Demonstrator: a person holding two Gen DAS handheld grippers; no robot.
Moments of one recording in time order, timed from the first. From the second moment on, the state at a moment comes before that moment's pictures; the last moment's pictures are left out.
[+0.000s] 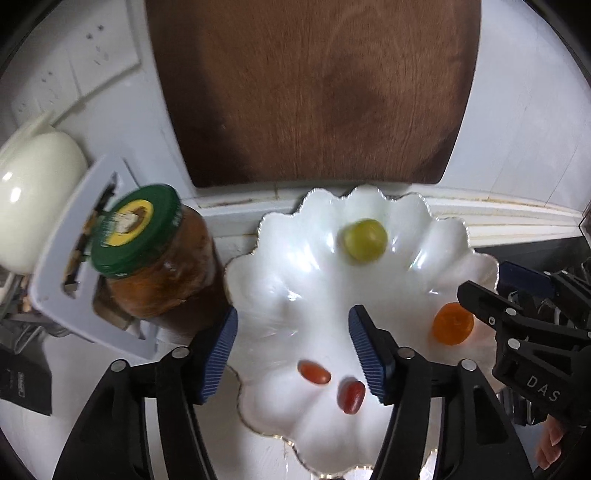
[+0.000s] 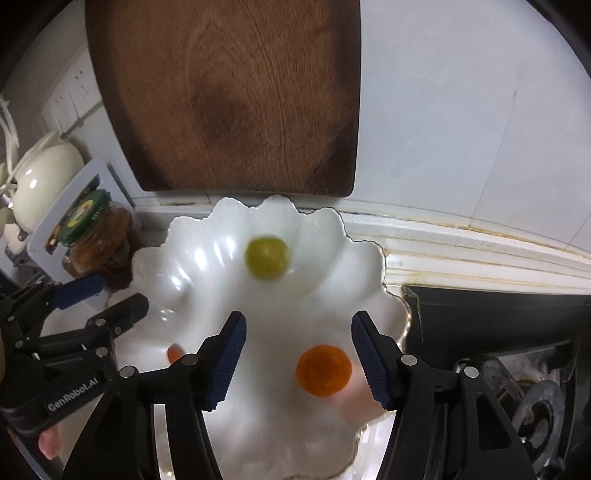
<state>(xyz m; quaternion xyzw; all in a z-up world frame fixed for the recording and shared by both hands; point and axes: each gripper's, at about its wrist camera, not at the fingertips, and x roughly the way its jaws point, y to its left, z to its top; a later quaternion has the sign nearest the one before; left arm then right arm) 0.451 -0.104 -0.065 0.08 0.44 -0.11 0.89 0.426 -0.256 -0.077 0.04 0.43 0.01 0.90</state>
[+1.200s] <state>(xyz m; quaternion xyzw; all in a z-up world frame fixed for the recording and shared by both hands) 0.270 -0.071 0.033 0.06 0.28 -0.11 0.95 0.246 -0.242 0.004 0.02 0.28 0.00 0.96</state>
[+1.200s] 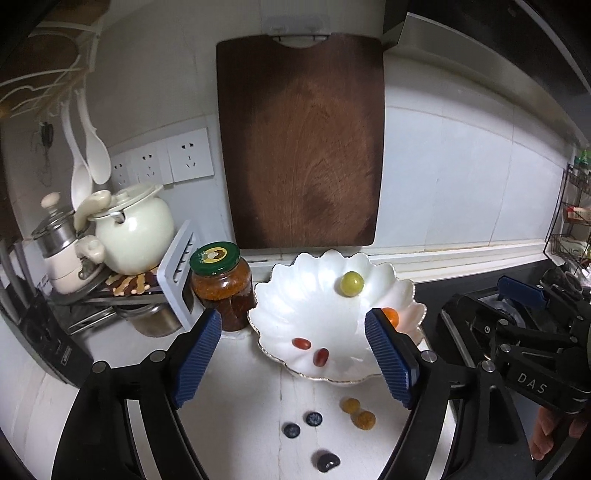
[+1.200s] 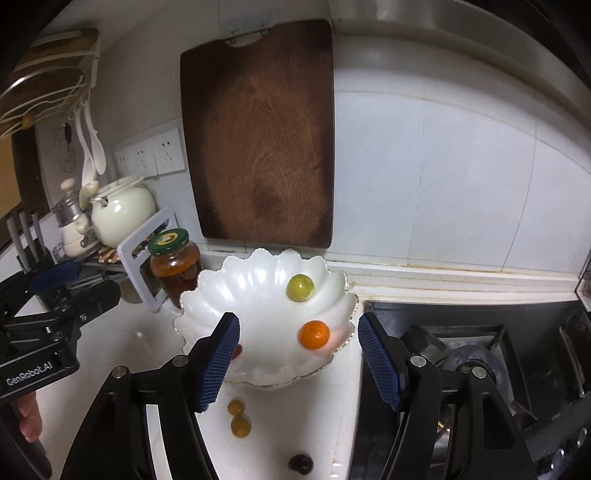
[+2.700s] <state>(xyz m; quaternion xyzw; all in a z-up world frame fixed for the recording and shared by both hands) 0.180 -0.069 -0.069 0.06 0.36 -0.09 0.93 0.160 -0.246 -0.080 0.01 0.33 0.00 0.94</state>
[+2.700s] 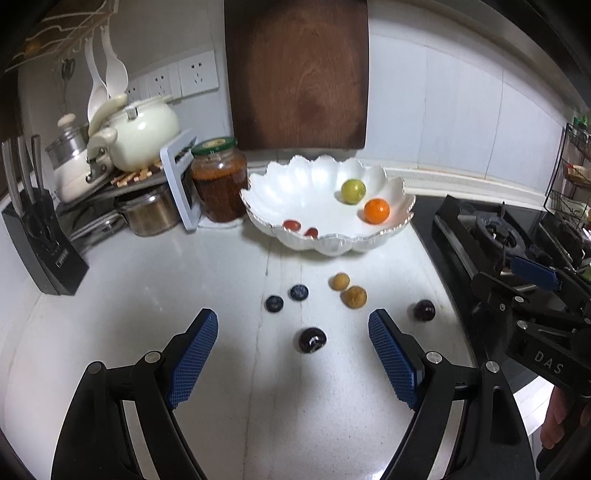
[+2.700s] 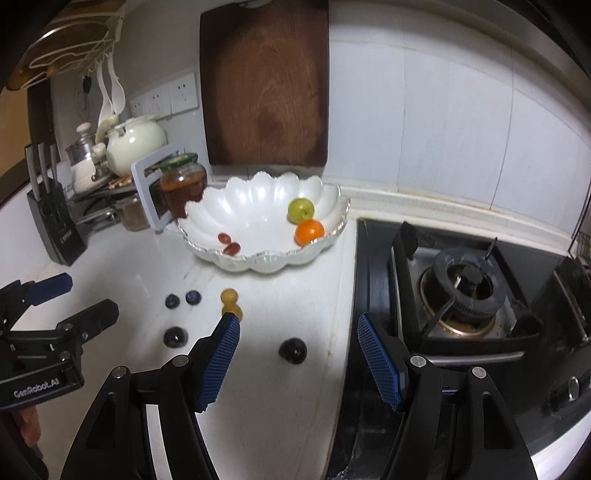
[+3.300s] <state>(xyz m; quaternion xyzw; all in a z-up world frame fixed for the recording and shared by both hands) 0.192 -0.074 -0.118 0.06 0.39 -0.10 0.91 0.178 -0.239 -0.128 0.00 0.38 0.01 0.93</state>
